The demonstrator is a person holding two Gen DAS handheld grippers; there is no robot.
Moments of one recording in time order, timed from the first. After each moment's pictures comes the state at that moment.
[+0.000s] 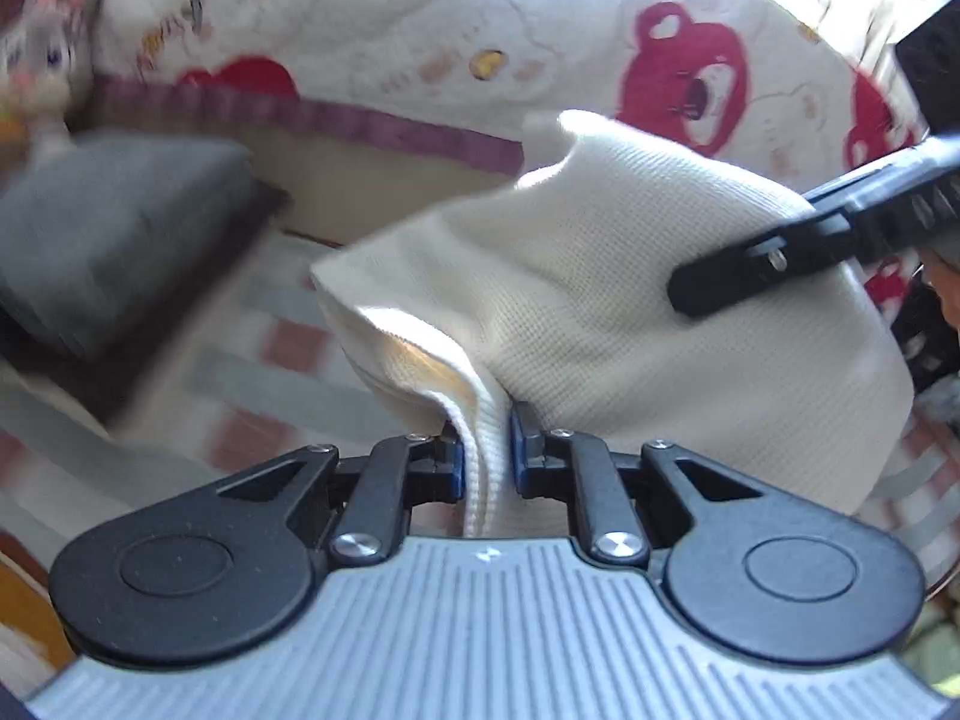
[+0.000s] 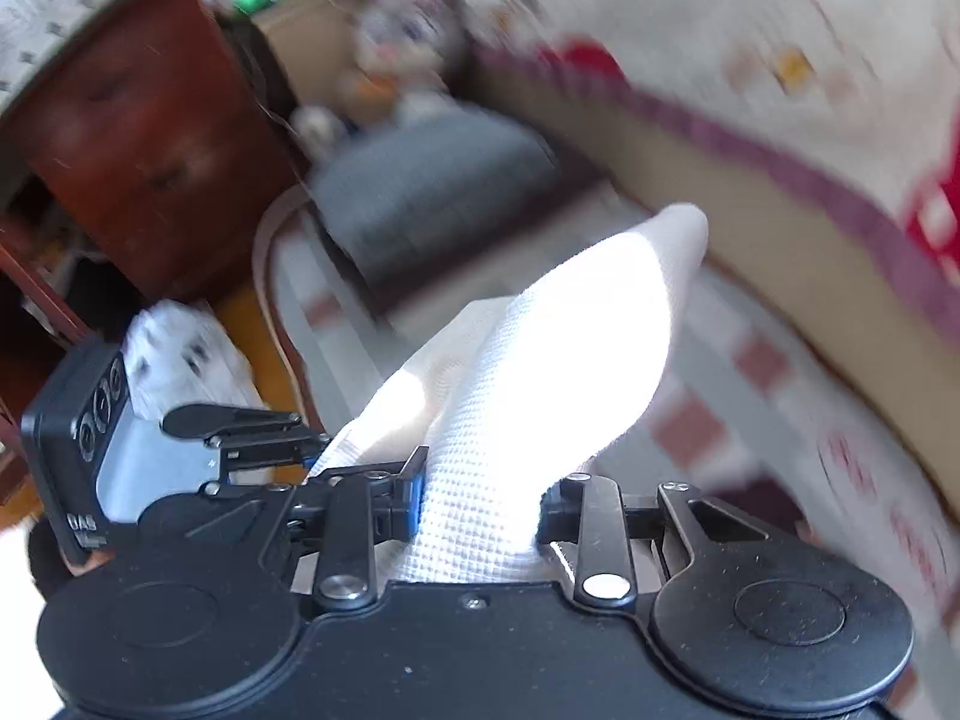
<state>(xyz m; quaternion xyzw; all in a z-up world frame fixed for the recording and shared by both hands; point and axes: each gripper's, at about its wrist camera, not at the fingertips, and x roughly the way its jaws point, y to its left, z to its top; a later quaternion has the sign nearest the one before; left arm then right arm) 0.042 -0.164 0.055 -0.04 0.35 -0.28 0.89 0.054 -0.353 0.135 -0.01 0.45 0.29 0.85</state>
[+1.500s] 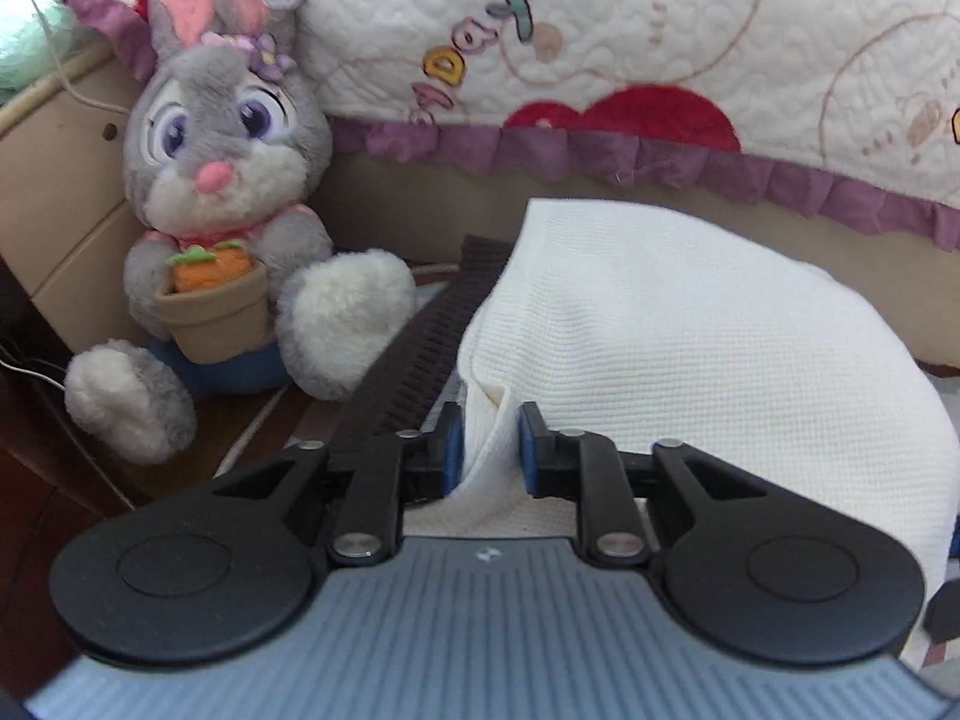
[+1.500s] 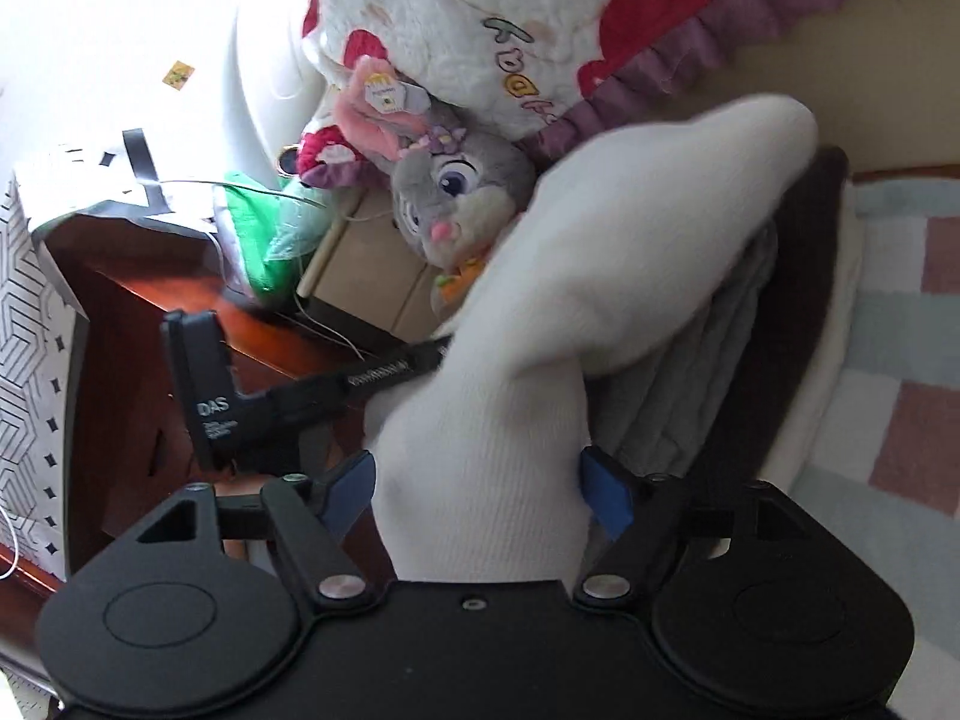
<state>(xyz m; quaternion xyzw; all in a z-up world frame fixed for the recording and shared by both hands) 0.350 0.026 0.056 0.08 0.38 -0.09 0.92 0.279 -0.242 -0.023 0.39 0.37 0.36 0.76</state>
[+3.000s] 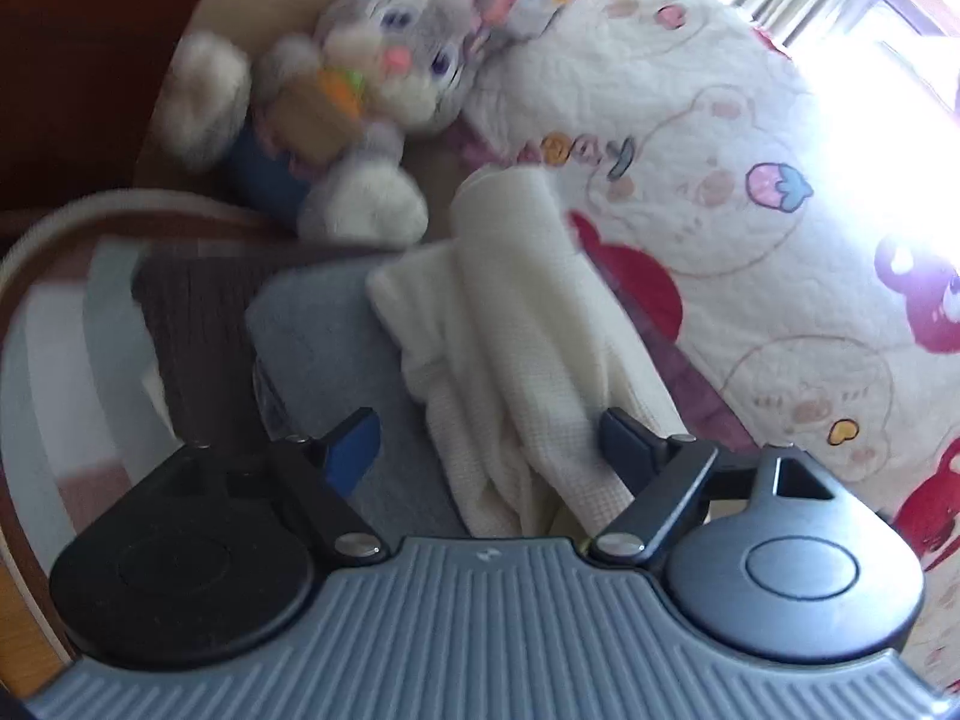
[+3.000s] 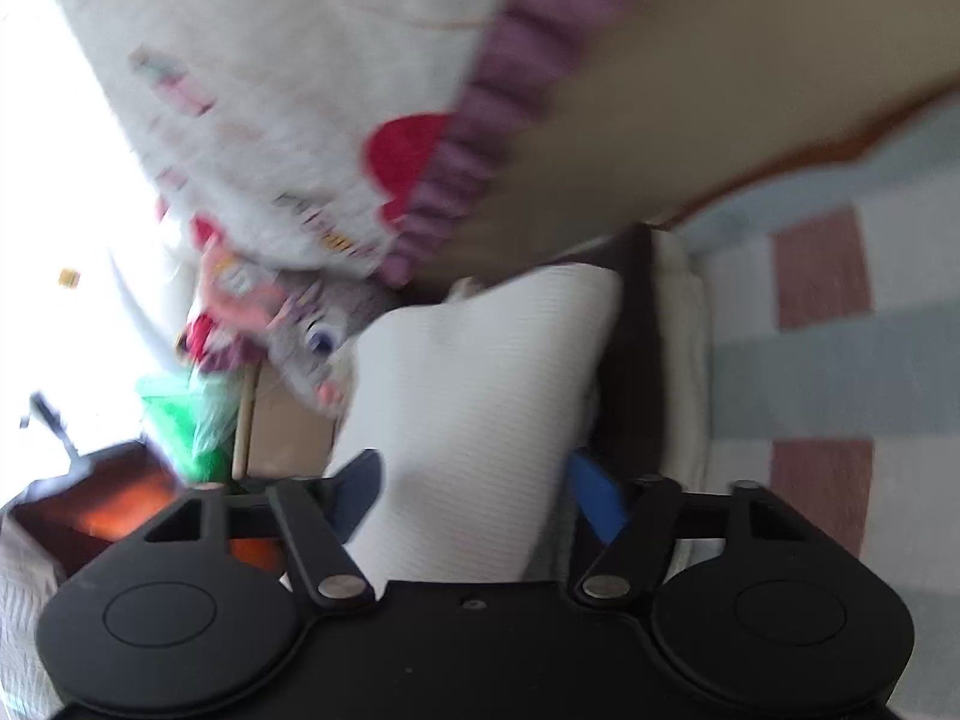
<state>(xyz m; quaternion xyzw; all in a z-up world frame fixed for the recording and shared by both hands) 0.211 0.068 0.014 -0.31 0.26 -0.05 0.92 0.339 -0.319 -0.054 0.50 0.37 0.25 0.74</state>
